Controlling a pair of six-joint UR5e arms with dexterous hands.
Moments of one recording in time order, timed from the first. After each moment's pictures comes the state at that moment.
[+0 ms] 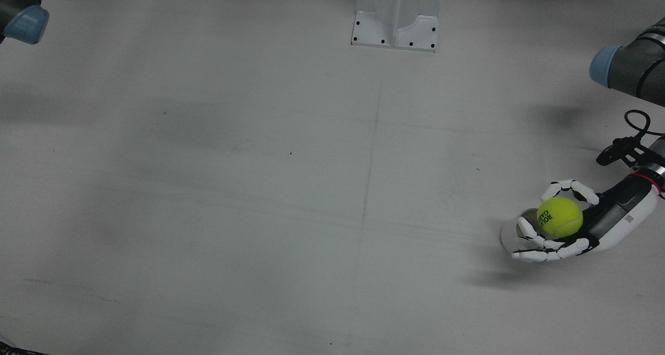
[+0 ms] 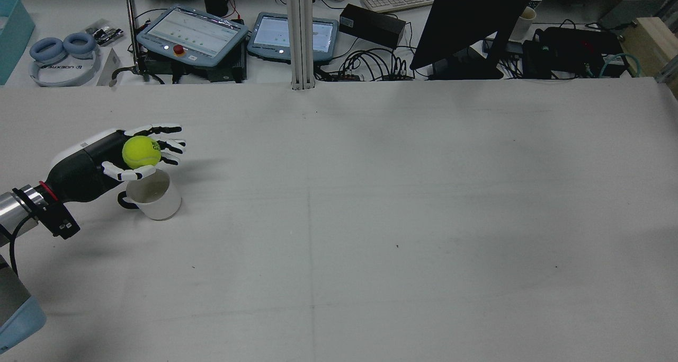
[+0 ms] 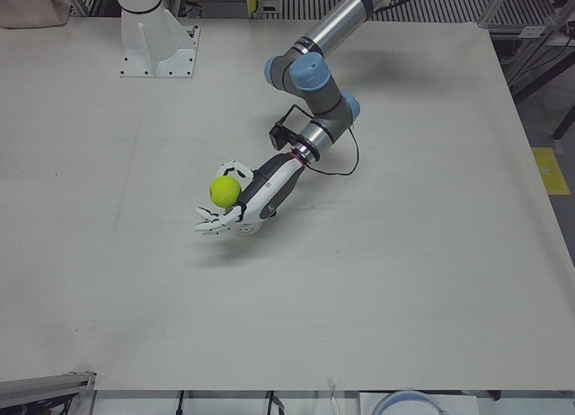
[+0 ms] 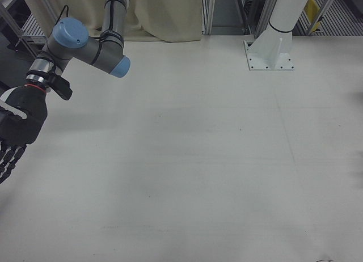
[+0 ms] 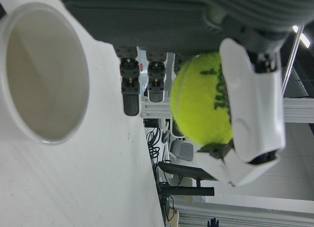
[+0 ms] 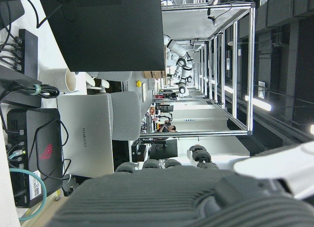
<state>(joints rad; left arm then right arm) -0.80 -1.75 -1.70 -0.02 1.46 0.20 1.49 -1.45 1.47 -3.32 -1.41 0.09</state>
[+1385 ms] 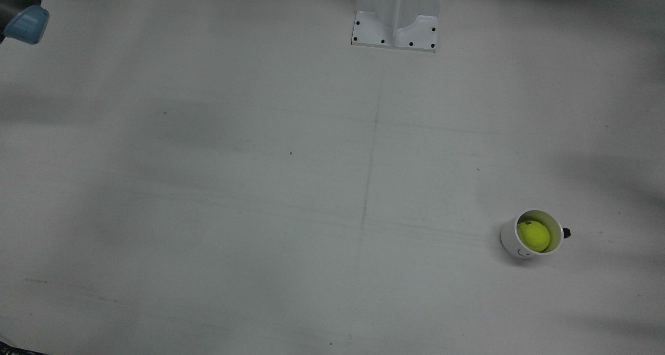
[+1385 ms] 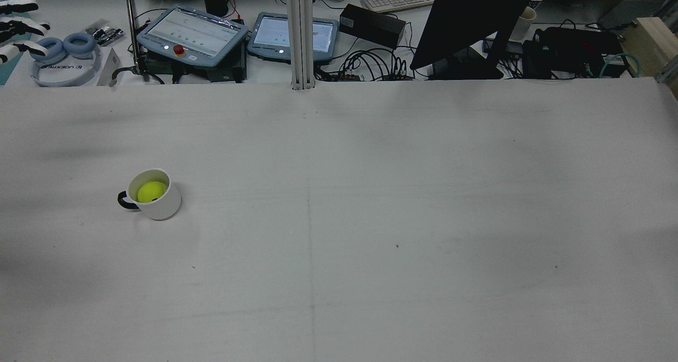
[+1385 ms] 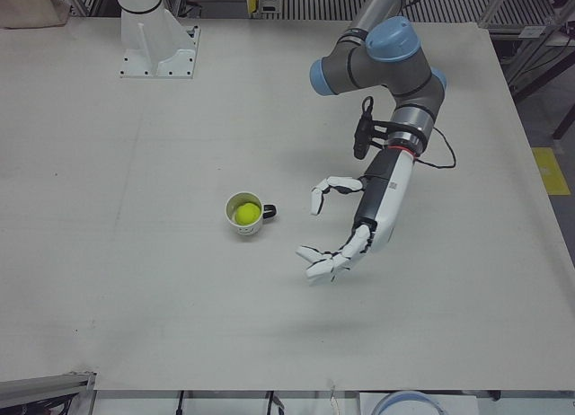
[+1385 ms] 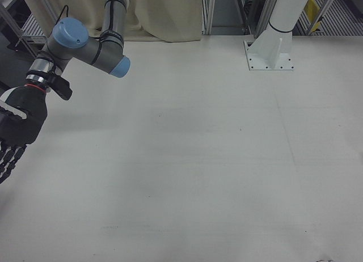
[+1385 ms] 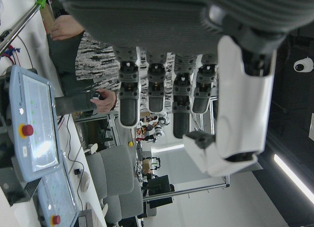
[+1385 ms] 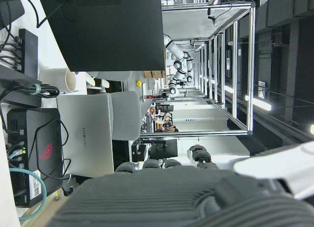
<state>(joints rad) -1.22 -1.77 -1.69 0.02 1.51 0.22 1.49 -1.45 1.47 -3.32 -1.41 0.09</state>
